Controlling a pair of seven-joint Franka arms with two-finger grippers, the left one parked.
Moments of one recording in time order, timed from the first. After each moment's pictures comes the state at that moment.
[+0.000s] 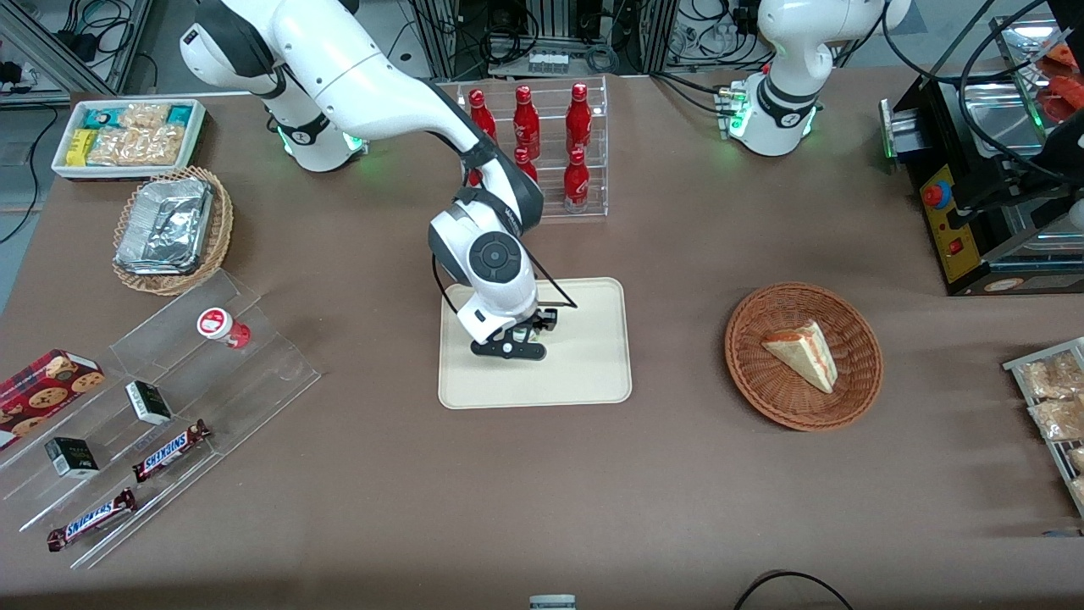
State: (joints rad) arm 0.76 0.69 -0.04 -1.58 0.11 2.25 0.79
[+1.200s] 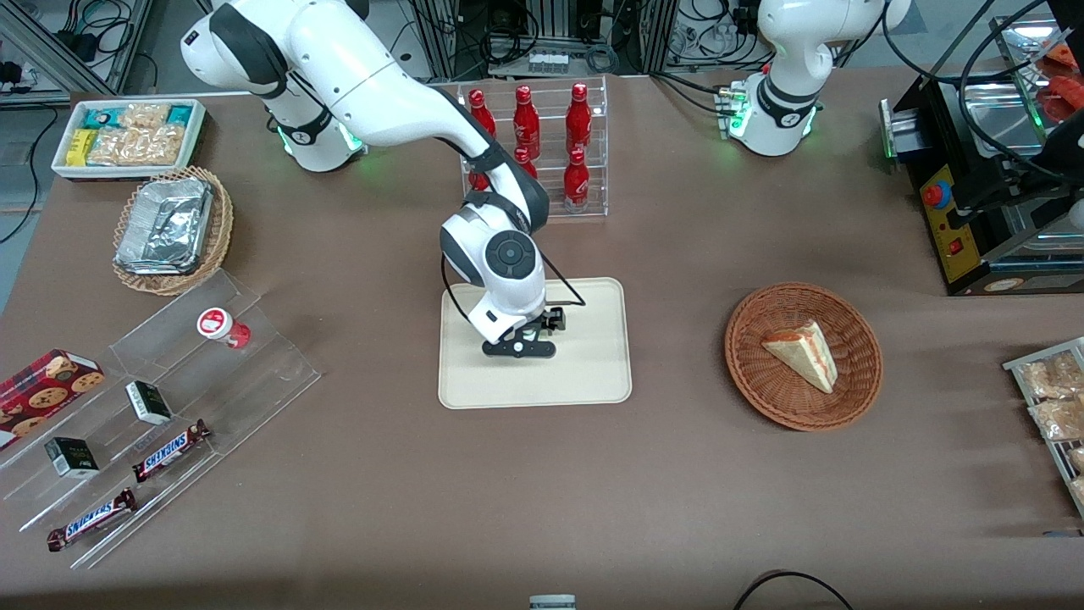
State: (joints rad) arm 0.78 0.72 -0.04 -1.57 0.05 2.28 0.79
